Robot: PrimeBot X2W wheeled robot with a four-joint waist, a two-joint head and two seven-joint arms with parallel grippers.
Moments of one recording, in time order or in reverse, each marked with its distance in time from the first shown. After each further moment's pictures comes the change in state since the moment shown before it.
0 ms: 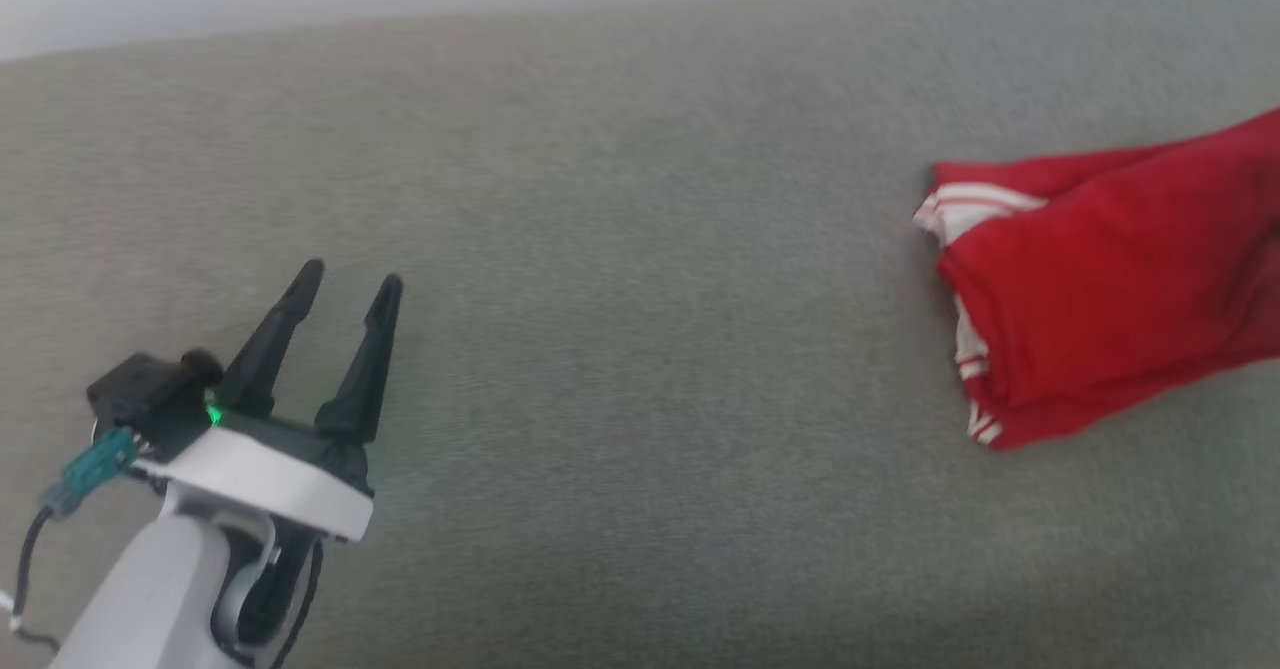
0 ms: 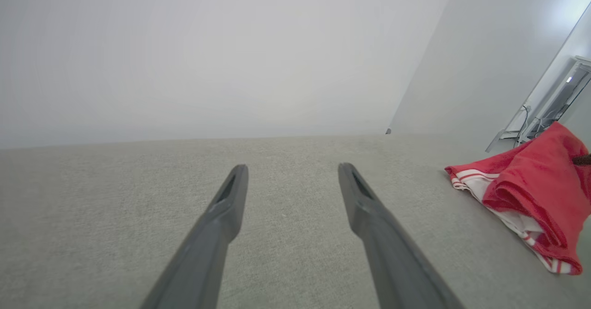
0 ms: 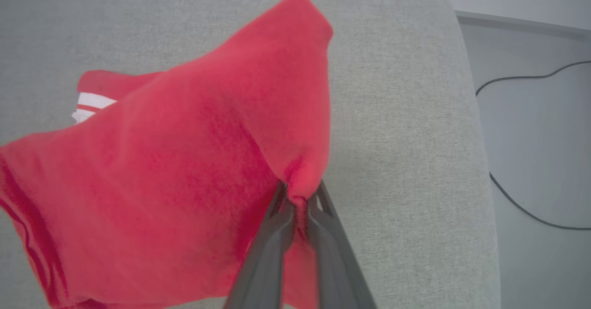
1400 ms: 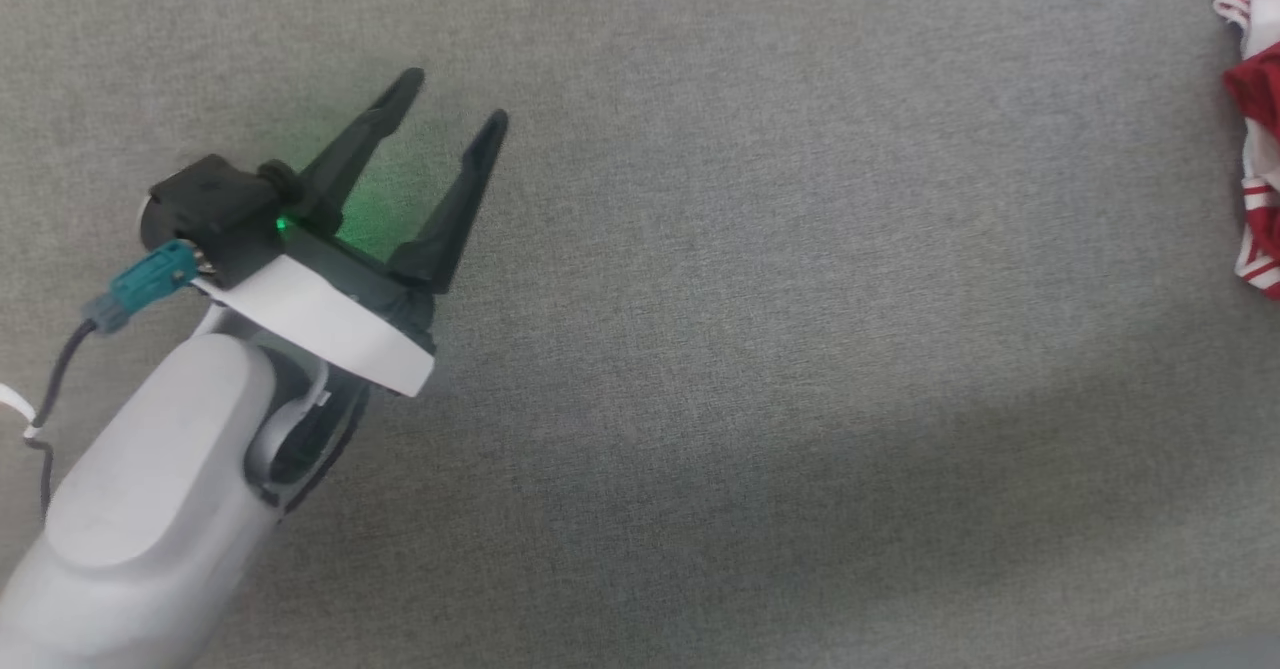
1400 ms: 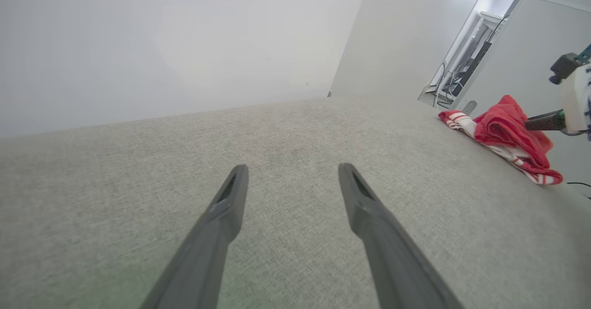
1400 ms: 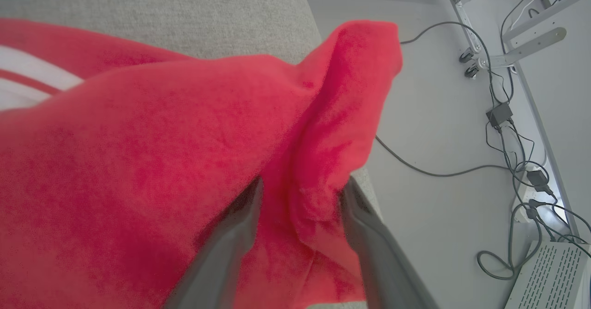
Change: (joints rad) left arm -0.378 0.070 -0.275 0.033 -0.056 0.000 0.000; right arm -0.367 0.010 -0.027 0.586 -0.247 0.000 -0.426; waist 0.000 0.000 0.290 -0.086
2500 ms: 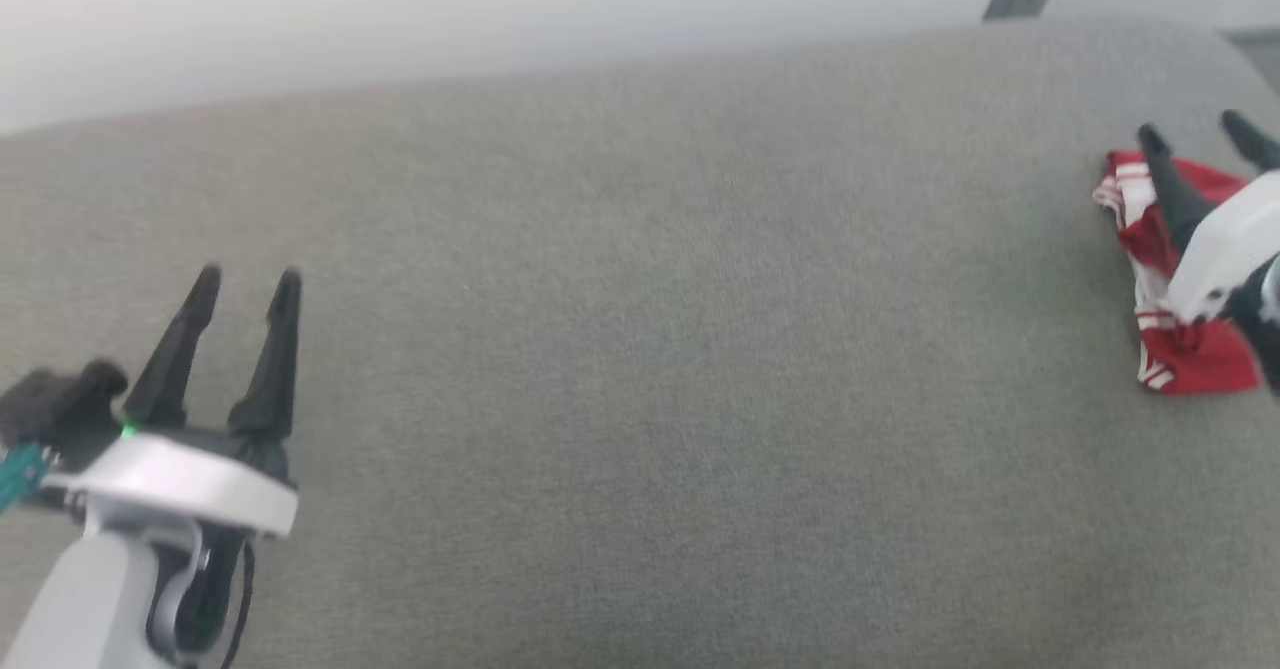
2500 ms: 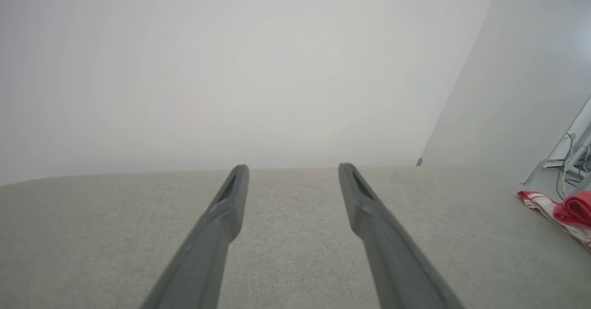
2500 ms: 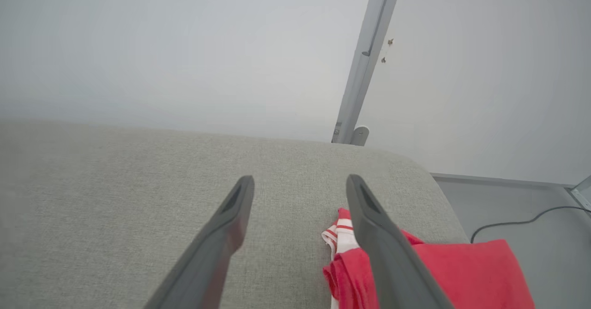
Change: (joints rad) left arm 0.382 -0.070 0.397 0.022 0.064 0.001 0.000; right arm 0.233 0.153 0.194 -0.292 0.166 0.000 -0.267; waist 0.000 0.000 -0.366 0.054
